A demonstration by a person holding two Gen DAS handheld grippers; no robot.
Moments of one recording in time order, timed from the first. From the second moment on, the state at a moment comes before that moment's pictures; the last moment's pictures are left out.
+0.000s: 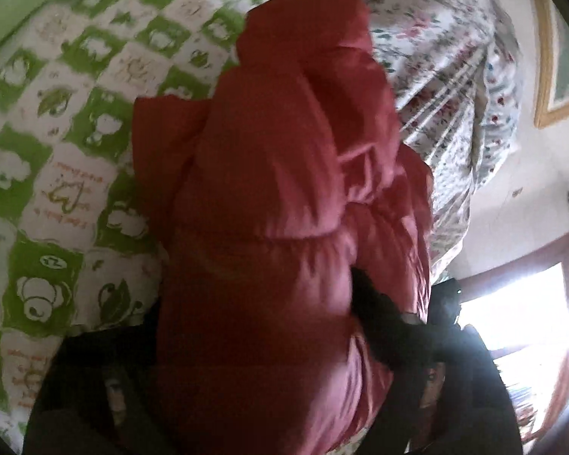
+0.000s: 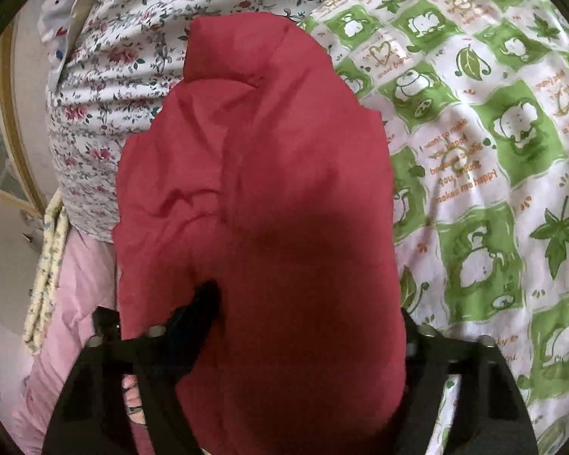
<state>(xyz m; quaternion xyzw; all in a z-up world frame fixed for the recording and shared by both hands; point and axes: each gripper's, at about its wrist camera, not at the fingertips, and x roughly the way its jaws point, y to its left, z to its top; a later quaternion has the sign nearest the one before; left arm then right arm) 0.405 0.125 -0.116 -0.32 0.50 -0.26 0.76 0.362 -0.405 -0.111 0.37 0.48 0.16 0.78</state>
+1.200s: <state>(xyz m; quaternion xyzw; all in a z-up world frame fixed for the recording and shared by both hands) 0.205 0.144 -0.089 -0.27 0.48 -0.22 0.80 0.150 -0.379 -0.078 0.36 0.46 0.15 0.80</state>
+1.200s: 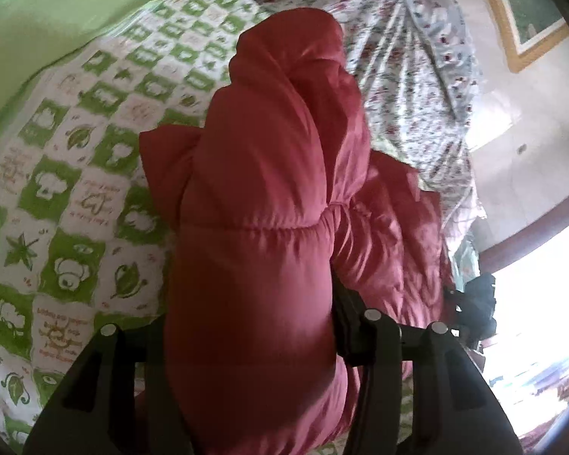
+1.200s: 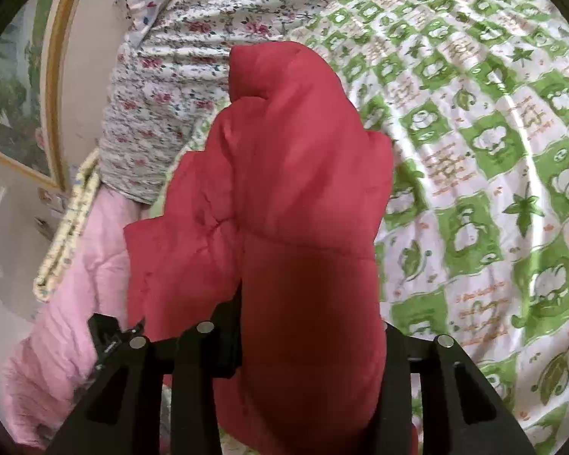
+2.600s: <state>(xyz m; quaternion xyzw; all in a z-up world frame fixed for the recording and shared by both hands) 0.158 0.043 -0.016 -0.07 0.44 -0.17 0.88 0.159 -0.383 -0.066 0.30 0.47 0.05 0.83</state>
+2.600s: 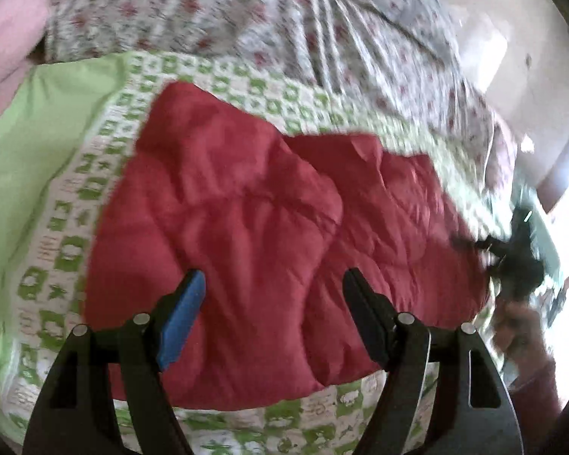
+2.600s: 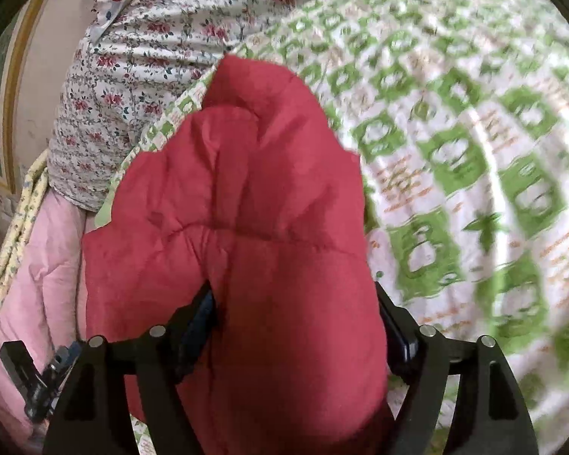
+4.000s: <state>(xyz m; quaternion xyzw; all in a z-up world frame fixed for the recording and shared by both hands) 0.235 0.009 -0.068 -0.01 0.48 -0.10 0.87 0.235 -0.272 -0.063 0.11 0.47 0.03 0.88</state>
